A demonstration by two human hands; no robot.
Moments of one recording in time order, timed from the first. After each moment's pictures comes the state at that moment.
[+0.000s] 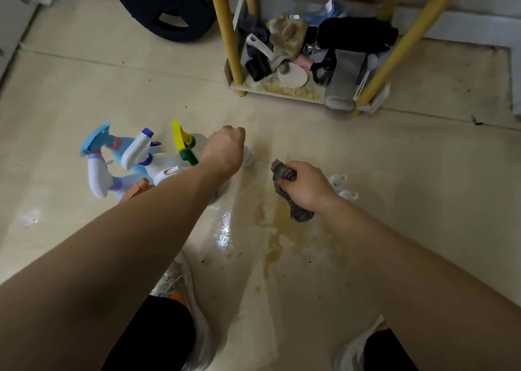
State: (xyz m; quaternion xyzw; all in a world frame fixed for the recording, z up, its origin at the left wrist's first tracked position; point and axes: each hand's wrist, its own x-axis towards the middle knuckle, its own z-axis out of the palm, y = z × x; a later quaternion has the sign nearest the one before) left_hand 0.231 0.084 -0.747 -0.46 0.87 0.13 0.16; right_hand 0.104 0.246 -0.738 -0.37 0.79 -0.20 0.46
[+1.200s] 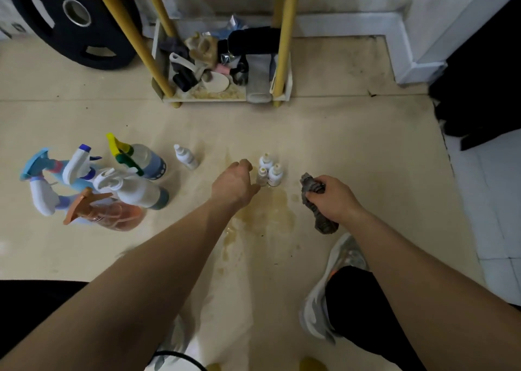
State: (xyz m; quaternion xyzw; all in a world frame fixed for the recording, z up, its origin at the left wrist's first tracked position) left_hand 0.178 0.257 -0.740 -0.40 0.86 0.29 0.12; right_hand 0.033 0.440 -0.703 -0.20 0.87 -0.21 0.41
